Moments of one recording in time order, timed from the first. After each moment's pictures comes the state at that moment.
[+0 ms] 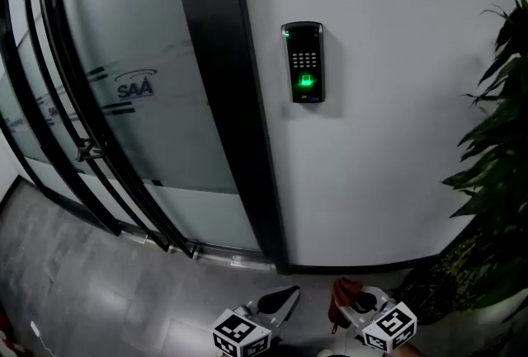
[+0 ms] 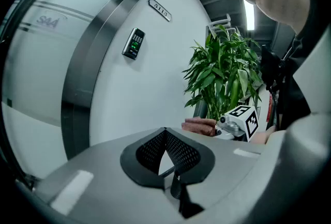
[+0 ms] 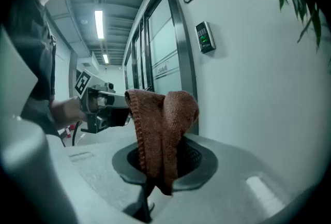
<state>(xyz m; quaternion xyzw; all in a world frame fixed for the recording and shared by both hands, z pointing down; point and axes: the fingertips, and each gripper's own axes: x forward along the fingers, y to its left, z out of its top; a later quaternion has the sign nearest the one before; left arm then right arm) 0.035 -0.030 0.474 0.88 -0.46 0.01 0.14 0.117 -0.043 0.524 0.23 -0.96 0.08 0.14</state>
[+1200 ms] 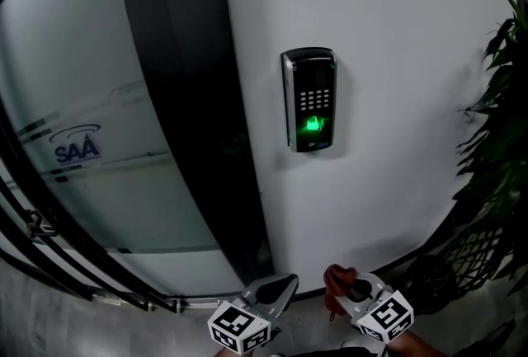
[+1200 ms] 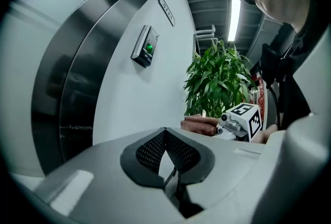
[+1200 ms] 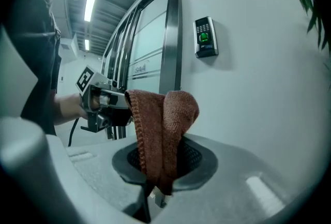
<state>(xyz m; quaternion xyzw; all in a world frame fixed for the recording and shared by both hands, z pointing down) -0.063 -0.199 0.440 0.94 -0.32 -0.01 0.10 0.005 -0.194 0.481 0.36 -0.92 0.00 0.14</state>
